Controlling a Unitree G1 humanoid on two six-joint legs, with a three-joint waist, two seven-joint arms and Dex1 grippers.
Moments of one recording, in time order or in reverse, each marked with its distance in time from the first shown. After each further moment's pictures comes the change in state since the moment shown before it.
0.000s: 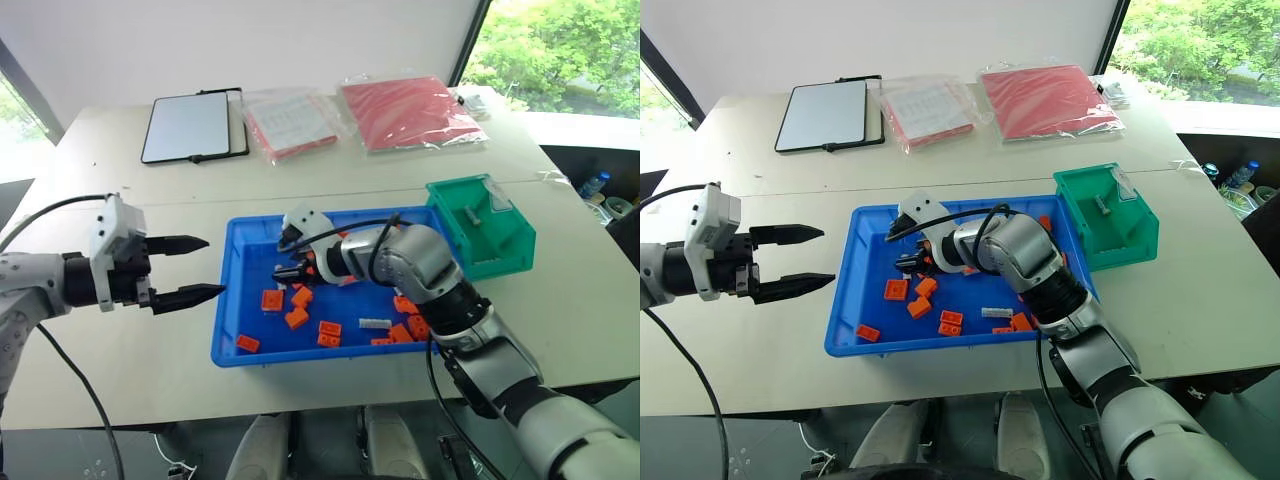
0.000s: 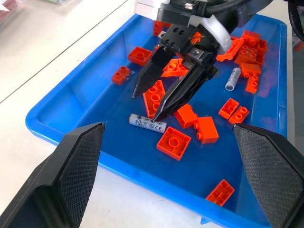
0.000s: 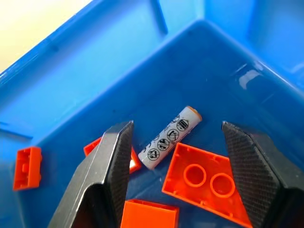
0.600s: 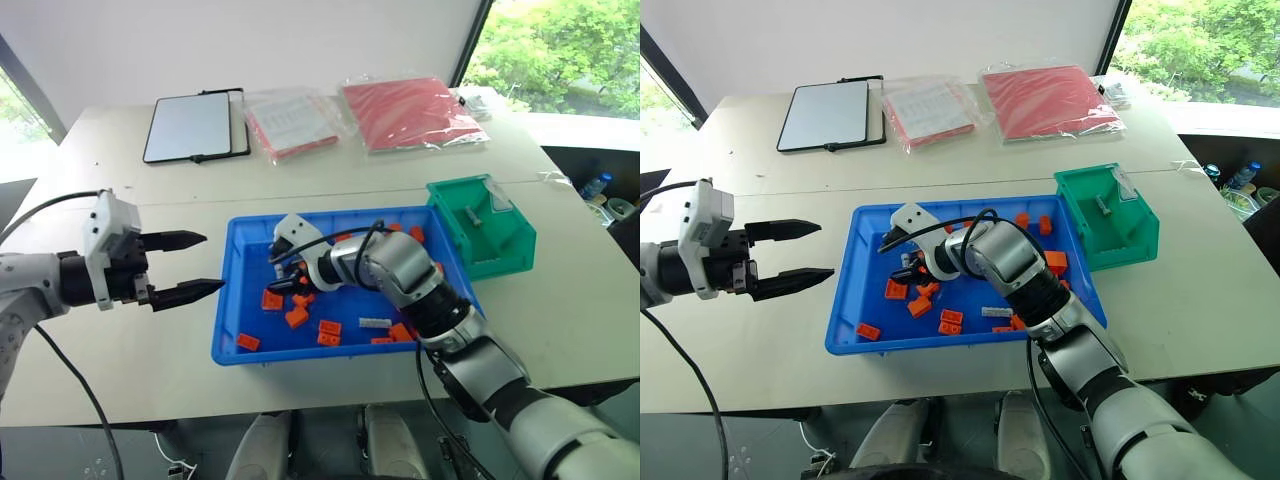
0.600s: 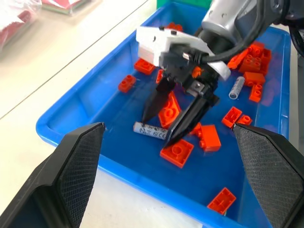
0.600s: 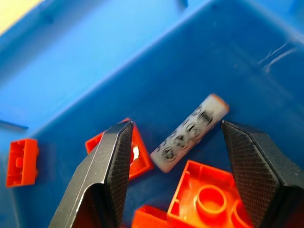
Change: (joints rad) left arm -0.009 -0.001 0.013 -0.011 -0.026 0.000 0.035; right arm 0.020 0.063 0.033 0.044 -0.100 0.004 0.082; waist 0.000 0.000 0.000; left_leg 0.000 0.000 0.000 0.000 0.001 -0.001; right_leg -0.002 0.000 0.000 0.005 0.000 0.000
